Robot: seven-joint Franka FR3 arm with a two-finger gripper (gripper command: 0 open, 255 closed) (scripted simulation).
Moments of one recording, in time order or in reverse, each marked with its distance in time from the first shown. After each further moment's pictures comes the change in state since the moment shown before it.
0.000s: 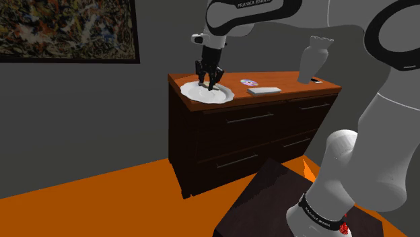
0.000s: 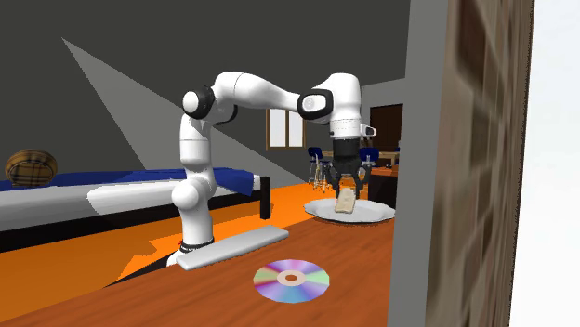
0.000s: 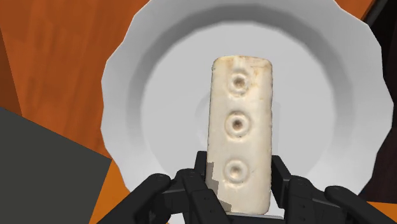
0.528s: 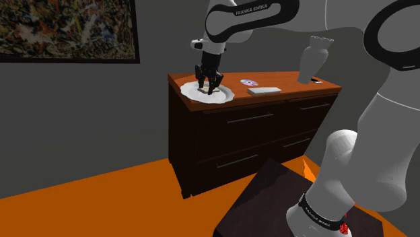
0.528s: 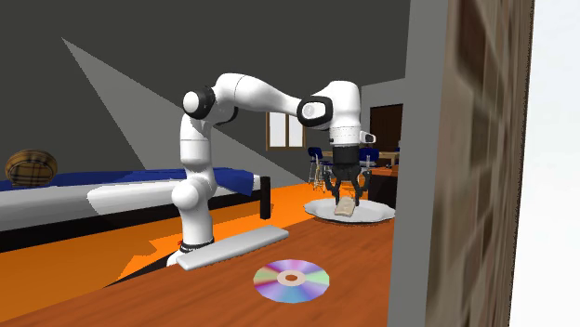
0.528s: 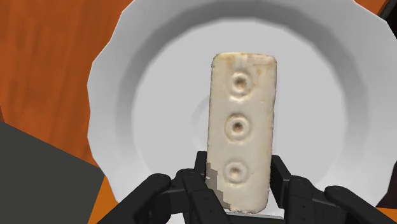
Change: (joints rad) arm -0.001 0.004 -0.001 -0.047 0.002 0.050 -0.004
